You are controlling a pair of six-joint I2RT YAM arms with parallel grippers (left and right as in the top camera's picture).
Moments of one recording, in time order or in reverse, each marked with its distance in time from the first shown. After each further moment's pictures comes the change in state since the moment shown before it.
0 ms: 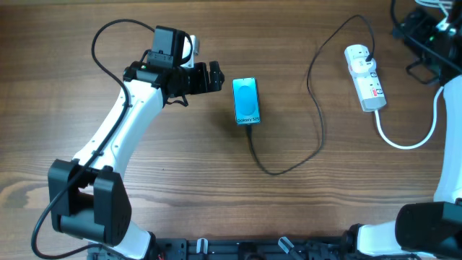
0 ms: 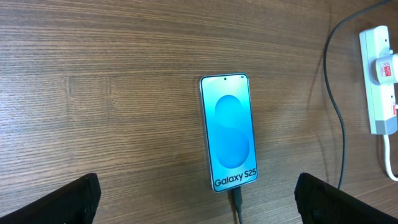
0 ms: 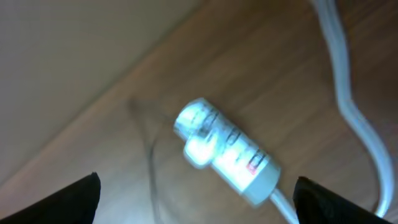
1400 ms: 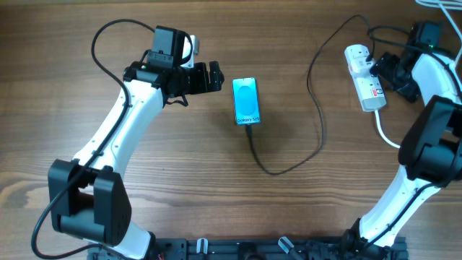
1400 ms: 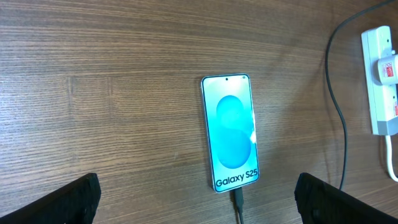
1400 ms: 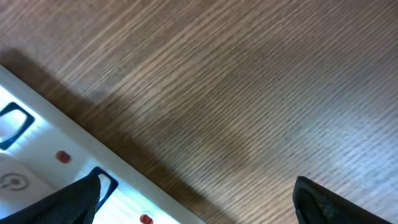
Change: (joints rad) left arm 0.000 0.000 0.000 0.000 -0.004 0.000; right arm -0.082 0.532 -0.097 0.180 0.016 -0.126
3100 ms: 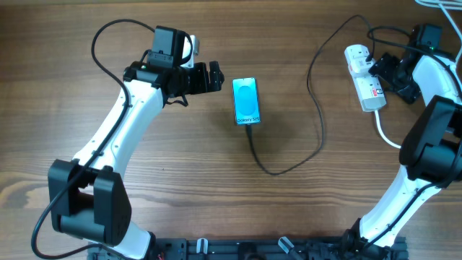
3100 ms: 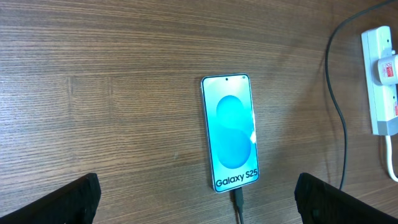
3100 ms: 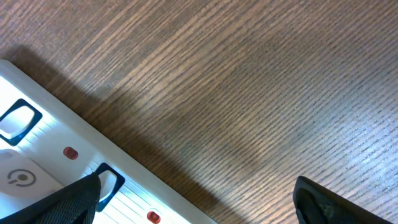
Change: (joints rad) left arm 0.000 0.000 0.000 0.000 0.000 0.000; right arm -0.007 0.000 -0.006 0.000 -0.050 0.020
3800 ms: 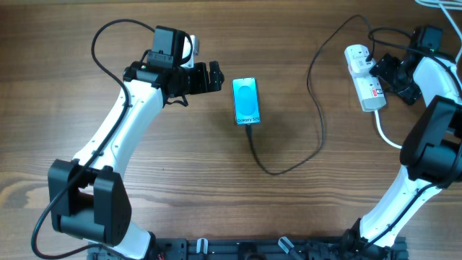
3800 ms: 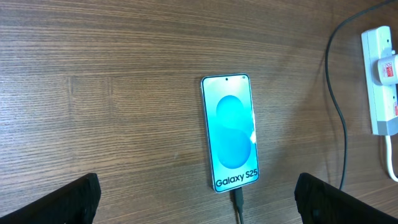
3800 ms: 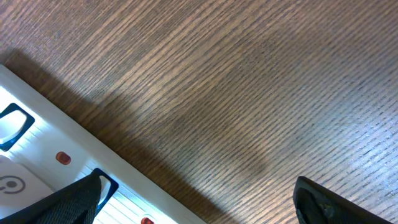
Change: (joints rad) left arm 0.000 0.000 0.000 0.000 0.000 0.000; right arm -0.007 0.000 -0.018 0.023 -0.013 -0.001
